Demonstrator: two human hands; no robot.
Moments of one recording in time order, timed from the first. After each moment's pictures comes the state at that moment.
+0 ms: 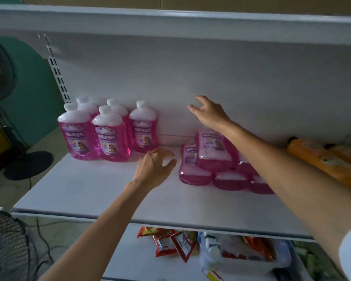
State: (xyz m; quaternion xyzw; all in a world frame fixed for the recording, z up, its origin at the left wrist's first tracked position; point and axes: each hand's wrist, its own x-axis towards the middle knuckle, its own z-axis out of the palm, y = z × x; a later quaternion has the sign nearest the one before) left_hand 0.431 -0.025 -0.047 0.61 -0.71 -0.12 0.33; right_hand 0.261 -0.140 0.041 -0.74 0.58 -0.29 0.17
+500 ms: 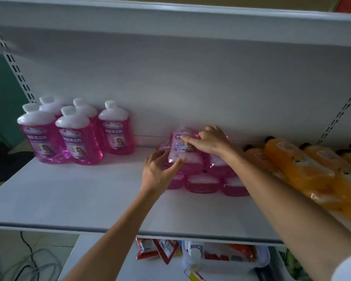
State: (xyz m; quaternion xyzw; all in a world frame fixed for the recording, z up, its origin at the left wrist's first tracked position) left_hand 0.338 -0.037 -0.065 0.63 -0.60 -0.23 0.44; right_hand 0.177 -0.135 -0.012 -0.78 0.62 -0.06 0.06
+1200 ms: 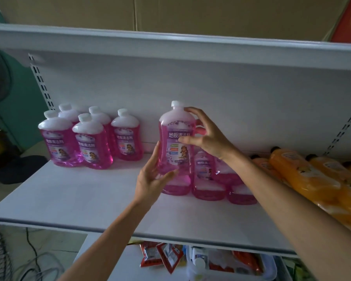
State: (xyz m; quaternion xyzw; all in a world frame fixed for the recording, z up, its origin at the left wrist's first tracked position) left_hand 0.365 -0.011 -0.052 0.43 -0.56 -0.39 0.59; right_hand 0.203 -0.087 0.037 -0.76 0.38 -0.39 0.36
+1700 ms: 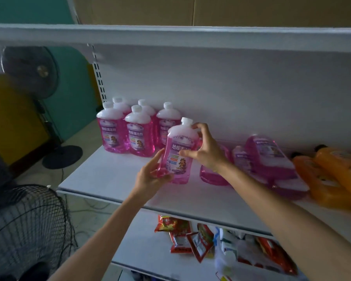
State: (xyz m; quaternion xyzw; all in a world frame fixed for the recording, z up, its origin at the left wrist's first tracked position) left_hand 0.474 0.024 -0.075 0.54 -0.54 -0.37 0.53; right_hand 0.306 -0.050 -0.012 -0.75 0.39 -0.39 0.37
